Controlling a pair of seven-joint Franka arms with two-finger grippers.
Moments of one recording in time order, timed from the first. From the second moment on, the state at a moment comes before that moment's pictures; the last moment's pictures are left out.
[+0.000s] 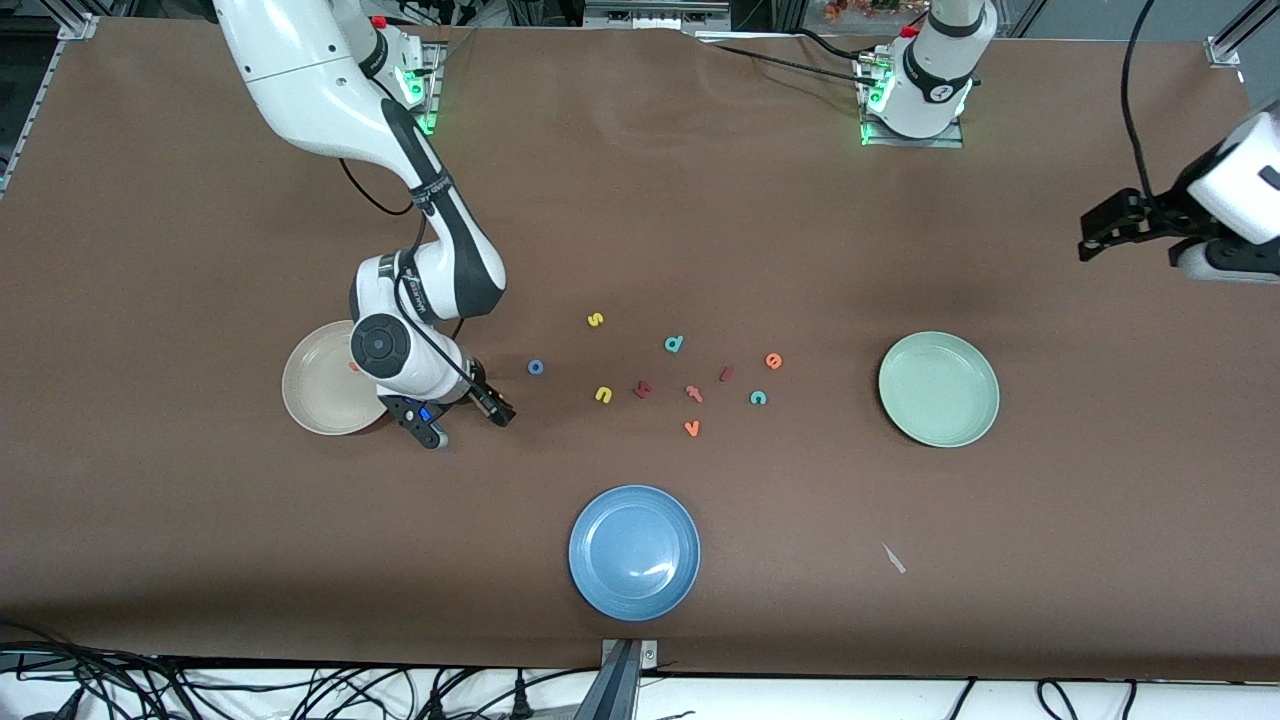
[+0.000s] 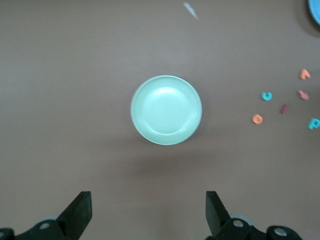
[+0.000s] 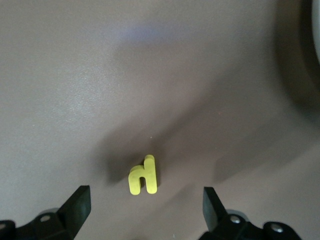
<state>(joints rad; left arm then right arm) 0.16 0.01 -0.22 -1.61 0.02 1.56 0.04 0.50 0.70 -0.11 -1.67 0.26 2.30 0.97</state>
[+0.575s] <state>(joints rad) -0.05 0.23 -0.27 -1.62 0.02 1.62 0.03 0.50 0.72 -0.11 -1.67 0.26 2.34 0.97</state>
